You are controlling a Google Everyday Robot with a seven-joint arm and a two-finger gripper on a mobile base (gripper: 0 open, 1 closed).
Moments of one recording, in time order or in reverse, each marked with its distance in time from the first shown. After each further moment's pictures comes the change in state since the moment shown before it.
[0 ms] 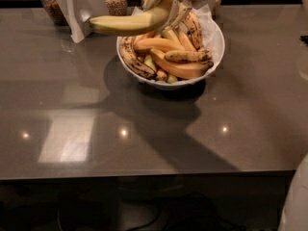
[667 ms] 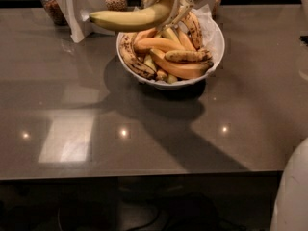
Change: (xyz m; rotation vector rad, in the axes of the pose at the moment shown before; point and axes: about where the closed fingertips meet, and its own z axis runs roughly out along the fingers) arm -0.001 -0.005 -0.004 0.025 -0.046 -0.010
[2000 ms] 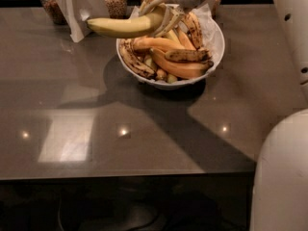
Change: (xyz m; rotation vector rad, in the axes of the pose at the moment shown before) arm 0.021 0.005 0.029 -0.014 -0.051 0.063
